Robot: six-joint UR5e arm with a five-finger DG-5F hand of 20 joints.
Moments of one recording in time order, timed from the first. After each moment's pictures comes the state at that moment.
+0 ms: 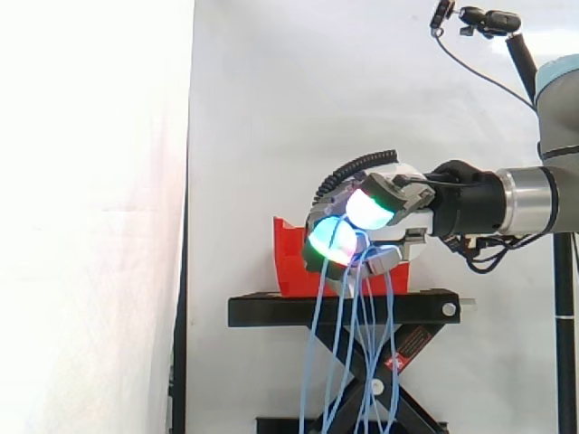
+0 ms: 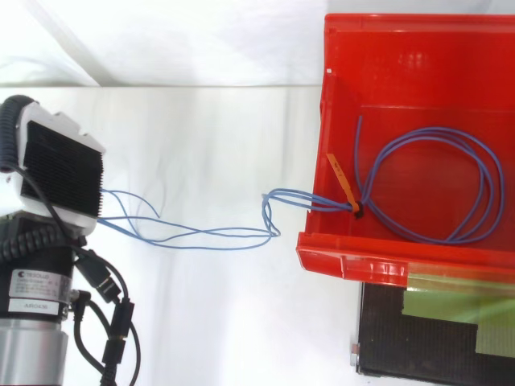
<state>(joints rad) 0.09 -2.17 -1.23 -2.92 -1.50 -0.41</state>
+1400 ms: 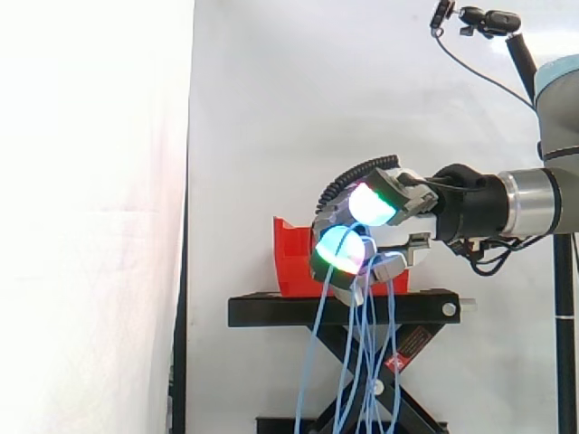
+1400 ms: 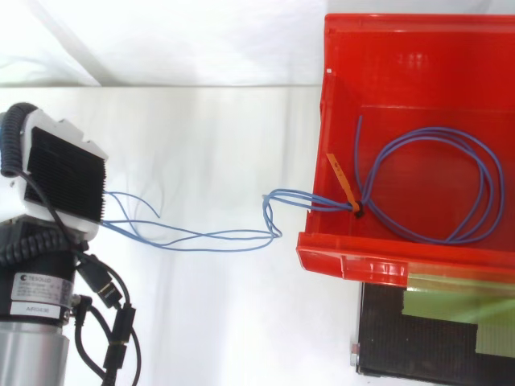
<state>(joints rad) 0.09 -2.17 -1.23 -2.95 -1.51 -0.41</state>
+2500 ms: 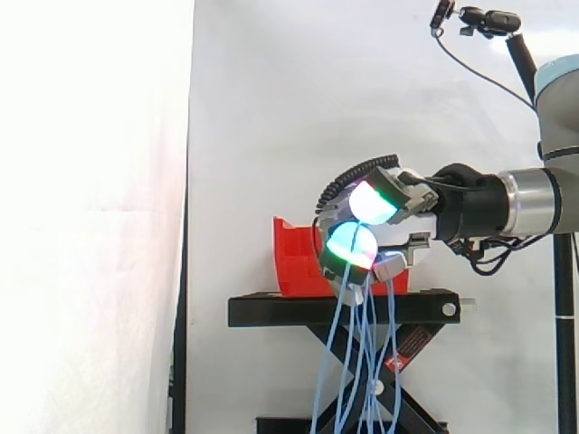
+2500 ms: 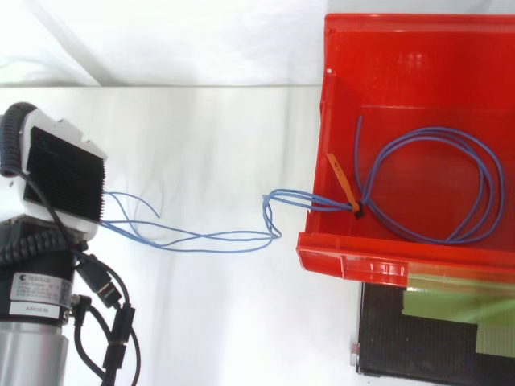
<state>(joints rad) 0.09 -2.17 -1.23 -2.95 -1.51 -0.41</state>
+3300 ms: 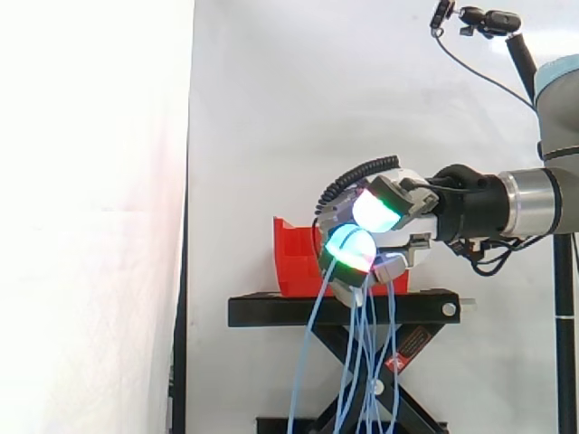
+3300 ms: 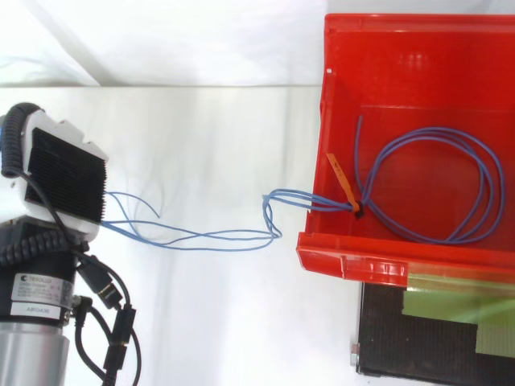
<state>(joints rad) 0.09 -2.17 -1.23 -2.95 -1.51 -0.41</state>
